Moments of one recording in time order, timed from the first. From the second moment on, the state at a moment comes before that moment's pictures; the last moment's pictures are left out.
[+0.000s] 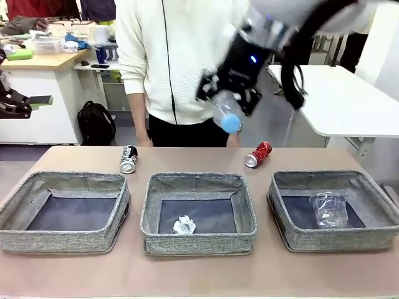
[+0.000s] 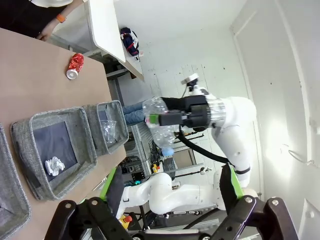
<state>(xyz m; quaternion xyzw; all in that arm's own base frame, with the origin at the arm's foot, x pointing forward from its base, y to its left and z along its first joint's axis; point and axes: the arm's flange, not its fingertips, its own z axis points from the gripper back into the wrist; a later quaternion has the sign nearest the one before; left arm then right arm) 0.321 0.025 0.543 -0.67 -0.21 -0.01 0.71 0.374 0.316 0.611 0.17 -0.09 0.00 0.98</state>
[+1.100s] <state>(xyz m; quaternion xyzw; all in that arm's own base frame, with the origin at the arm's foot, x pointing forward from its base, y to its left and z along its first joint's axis) 0.321 0.025 0.543 -0.67 -0.21 -0.01 0.71 0.338 0.380 0.732 0.03 -0.10 -0.11 0.99</state>
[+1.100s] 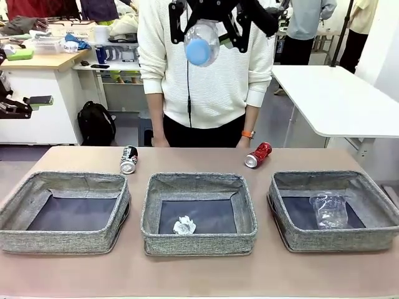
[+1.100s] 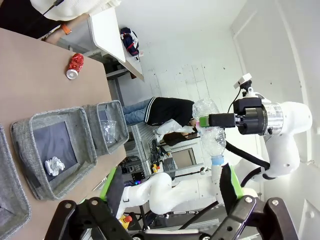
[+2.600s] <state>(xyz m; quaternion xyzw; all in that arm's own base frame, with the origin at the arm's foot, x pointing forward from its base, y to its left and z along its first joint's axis) 0.321 0.025 0.543 -0.67 -0.21 -0.01 0.71 0.340 0.382 0.730 0.02 -0.11 -0.11 0.99</state>
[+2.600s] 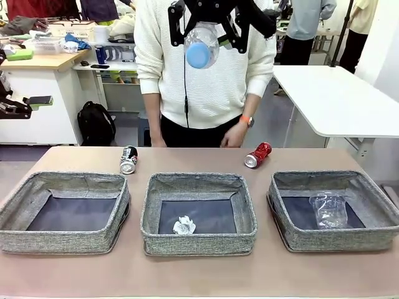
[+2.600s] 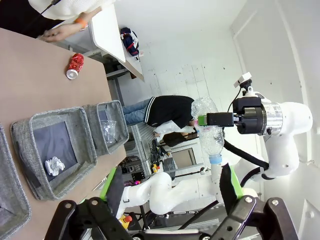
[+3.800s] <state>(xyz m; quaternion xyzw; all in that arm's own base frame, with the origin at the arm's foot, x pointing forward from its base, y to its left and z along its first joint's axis) 0.321 0.025 0.543 -0.67 -0.21 -0.01 0.71 0.340 0.382 0.730 0.02 -0.11 -0.11 0.99</state>
